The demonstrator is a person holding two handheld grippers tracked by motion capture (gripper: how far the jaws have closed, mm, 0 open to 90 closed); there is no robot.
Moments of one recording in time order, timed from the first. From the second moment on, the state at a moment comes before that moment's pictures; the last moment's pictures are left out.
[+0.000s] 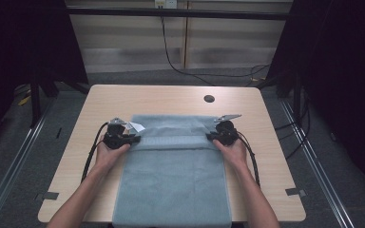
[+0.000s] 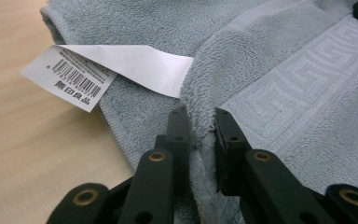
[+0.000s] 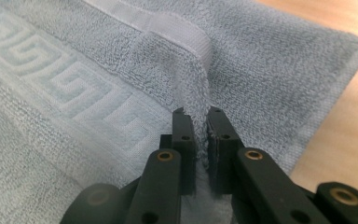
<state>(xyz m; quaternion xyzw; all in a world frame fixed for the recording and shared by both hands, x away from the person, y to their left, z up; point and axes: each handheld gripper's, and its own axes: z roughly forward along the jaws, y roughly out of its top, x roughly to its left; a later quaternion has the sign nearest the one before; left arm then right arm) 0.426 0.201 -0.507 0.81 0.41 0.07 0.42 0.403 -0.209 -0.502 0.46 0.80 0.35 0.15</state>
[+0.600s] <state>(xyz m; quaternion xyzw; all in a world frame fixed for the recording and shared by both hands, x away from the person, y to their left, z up) 0.454 0.188 -0.505 0.79 0.45 0.07 0.41 0.440 -0.201 -0.501 0.51 0.77 0.32 0.20</state>
